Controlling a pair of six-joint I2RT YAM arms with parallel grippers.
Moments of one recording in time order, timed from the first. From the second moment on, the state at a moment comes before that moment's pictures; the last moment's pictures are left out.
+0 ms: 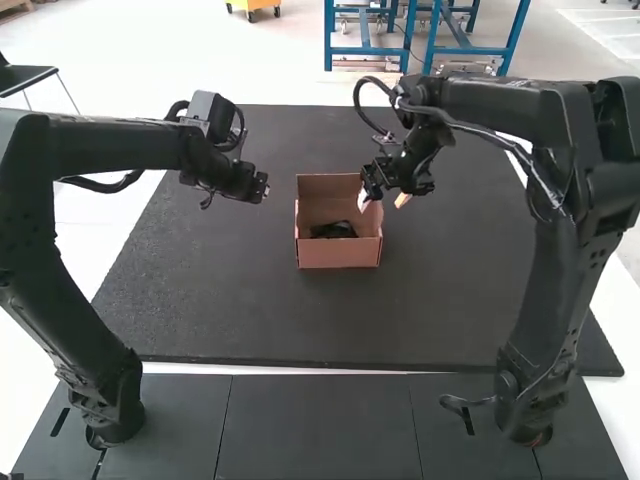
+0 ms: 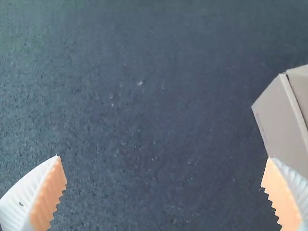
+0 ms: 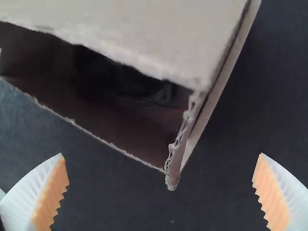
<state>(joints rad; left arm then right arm) -0.30 1.55 1.09 -0.37 -0.08 -0.02 0.39 1.80 1.53 -1.01 -0.24 -0.09</state>
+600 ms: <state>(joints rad) -0.35 1.57 1.26 -0.36 -0.08 -0.02 0.40 1.51 1.57 -1.14 -0.25 -0.08</state>
